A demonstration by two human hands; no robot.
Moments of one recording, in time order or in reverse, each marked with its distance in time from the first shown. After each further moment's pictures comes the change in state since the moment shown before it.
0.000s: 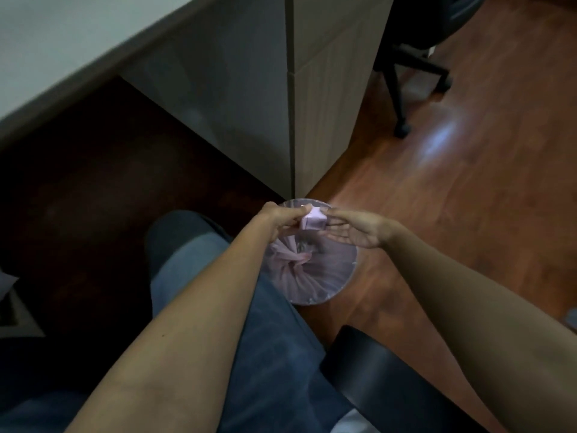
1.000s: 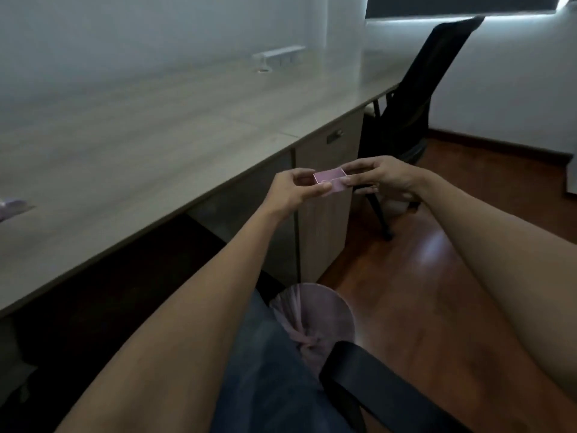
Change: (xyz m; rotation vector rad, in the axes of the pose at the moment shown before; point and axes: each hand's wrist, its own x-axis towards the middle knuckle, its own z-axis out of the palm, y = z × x) left_hand -0.192 0.175 0.001 0.238 0.008 0.973; right_hand -0.224 -0.200 0.038 -0.559 0.032 -0.828
